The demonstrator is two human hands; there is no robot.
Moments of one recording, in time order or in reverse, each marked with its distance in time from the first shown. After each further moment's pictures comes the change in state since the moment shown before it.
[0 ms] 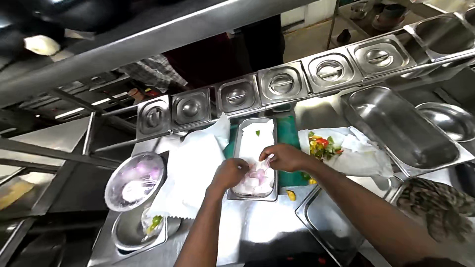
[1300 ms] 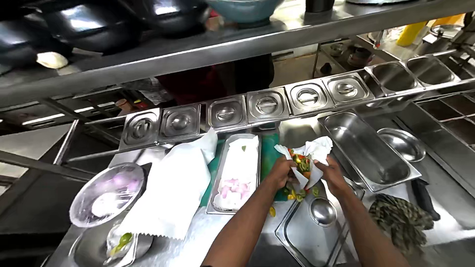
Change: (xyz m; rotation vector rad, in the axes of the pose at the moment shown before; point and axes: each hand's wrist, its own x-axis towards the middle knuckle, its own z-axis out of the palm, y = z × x) left_hand 0.052 0.184 0.112 -1.192 -0.315 -0.009; right_hand -0.129 0.124 -0.014 0.745 0.934 0.353
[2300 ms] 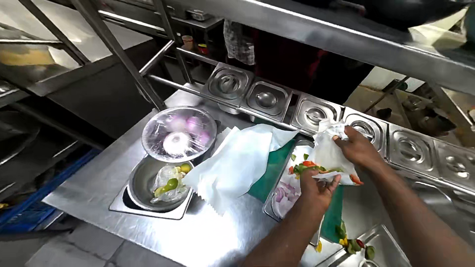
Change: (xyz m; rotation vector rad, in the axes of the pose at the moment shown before) left_hand -0.061 0.043 -0.125 -1.585 0.239 -0.031; right_hand 0.056 -0.164 0.271 -1.176 -0.312 -0.386
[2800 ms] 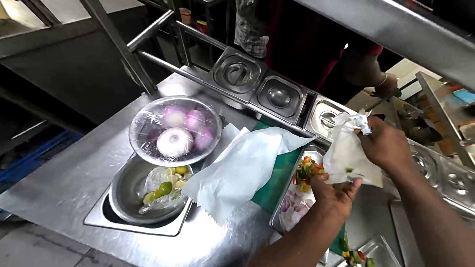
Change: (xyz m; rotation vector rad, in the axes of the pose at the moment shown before) left_hand -0.007 0.015 0.026 -0.228 -0.019 -0.140; right_hand 0.016 -0.052 -0.015 -0.378 0.258 -0.155
